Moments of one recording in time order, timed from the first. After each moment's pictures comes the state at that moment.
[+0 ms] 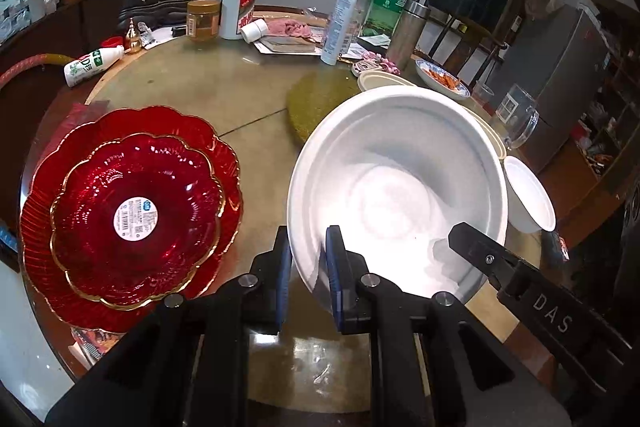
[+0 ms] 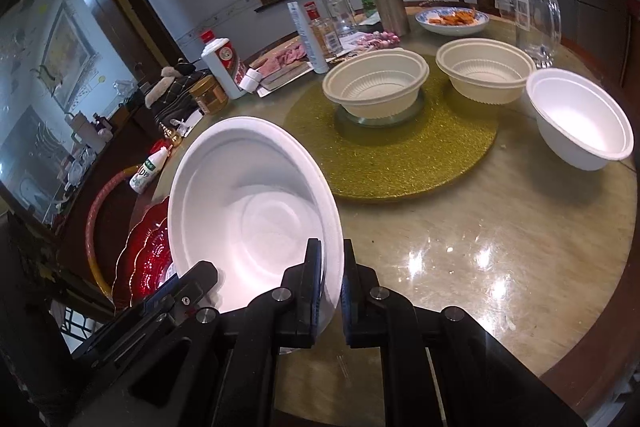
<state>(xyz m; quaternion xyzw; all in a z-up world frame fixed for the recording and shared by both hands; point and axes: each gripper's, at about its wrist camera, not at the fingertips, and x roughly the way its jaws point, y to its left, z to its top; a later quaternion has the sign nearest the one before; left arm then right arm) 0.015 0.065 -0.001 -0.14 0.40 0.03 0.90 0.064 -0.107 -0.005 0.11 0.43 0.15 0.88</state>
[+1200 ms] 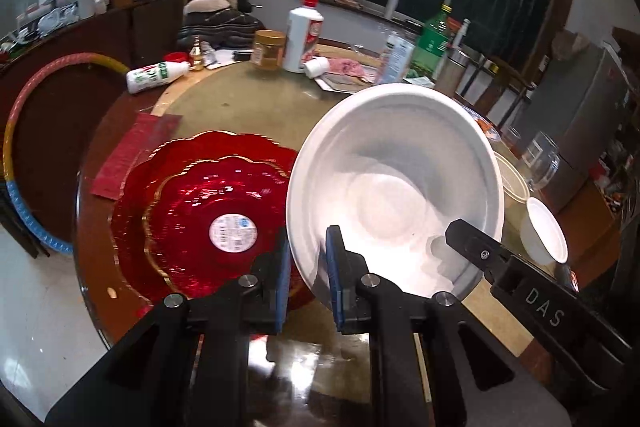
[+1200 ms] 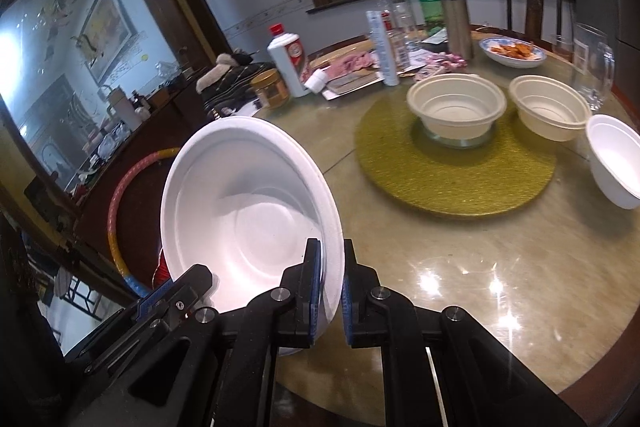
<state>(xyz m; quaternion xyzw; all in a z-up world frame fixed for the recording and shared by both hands) -0.027 0.126 0.020 -0.17 0.36 0.10 0.91 0.047 -0.028 0.014 0.07 0.41 0.22 0.88</state>
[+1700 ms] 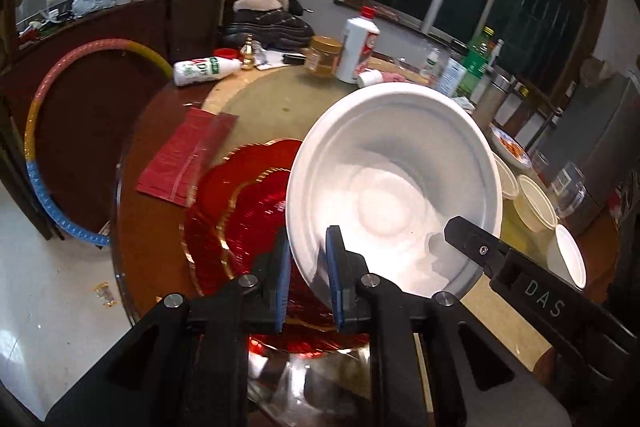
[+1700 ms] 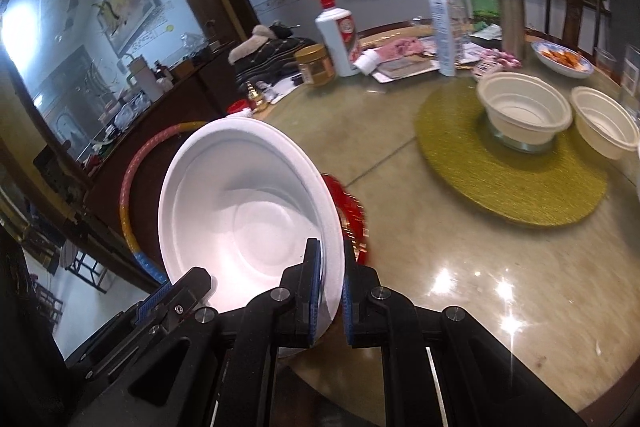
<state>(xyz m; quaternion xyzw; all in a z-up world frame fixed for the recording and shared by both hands) -0.039 0.185 0.009 -0.19 0.35 0.15 0.91 0.051 0.044 0.009 0.04 0.42 0.27 0.87</state>
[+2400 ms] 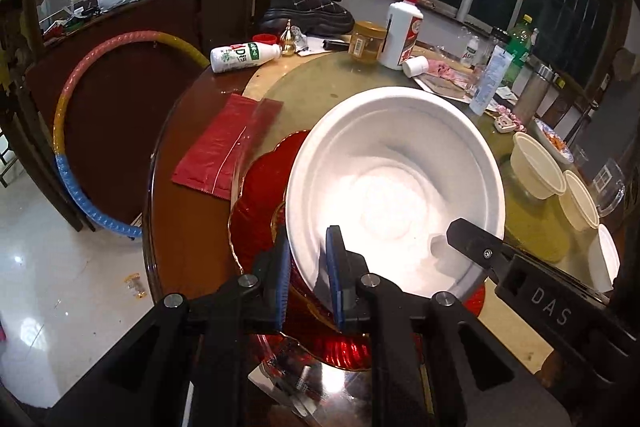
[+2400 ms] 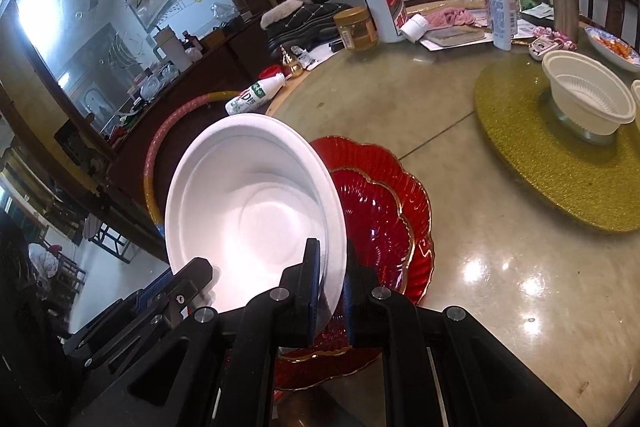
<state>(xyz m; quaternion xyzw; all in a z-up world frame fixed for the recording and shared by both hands) -0.034 0.205 -0.015 -0.17 0.38 0.20 0.89 0.066 0.076 -0.028 0.04 0.45 0.33 0.83</state>
